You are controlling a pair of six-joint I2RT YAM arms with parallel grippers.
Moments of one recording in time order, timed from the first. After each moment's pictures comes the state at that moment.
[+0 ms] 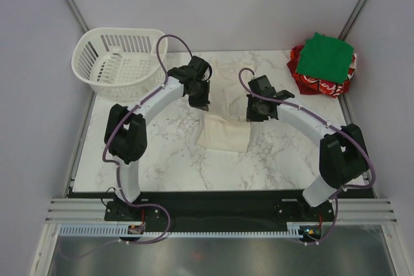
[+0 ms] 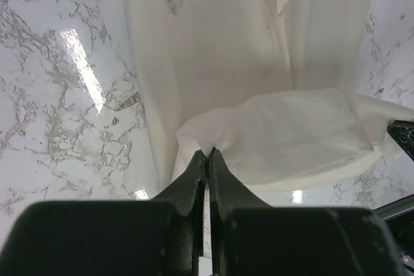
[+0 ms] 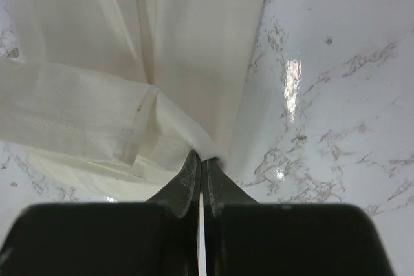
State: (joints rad) left arm -0.55 1.95 1.69 -0.81 0.09 -0.45; right arm 0.48 1.59 1.17 -0.58 0.08 0.52
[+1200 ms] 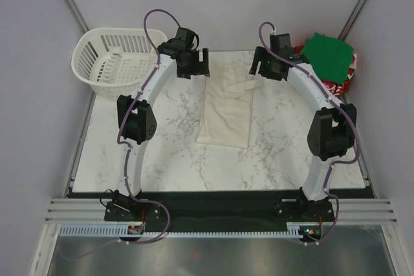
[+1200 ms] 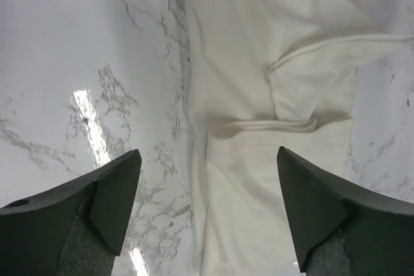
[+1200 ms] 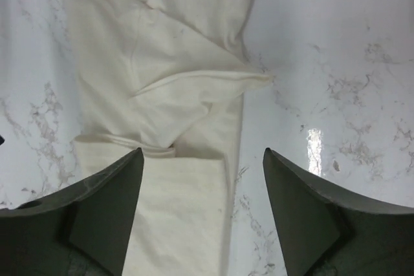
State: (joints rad) left arm -0.38 2.34 2.36 -0.92 0.10 -0.35; right arm 0.22 1.95 1.78 -0.60 0.00 0.42
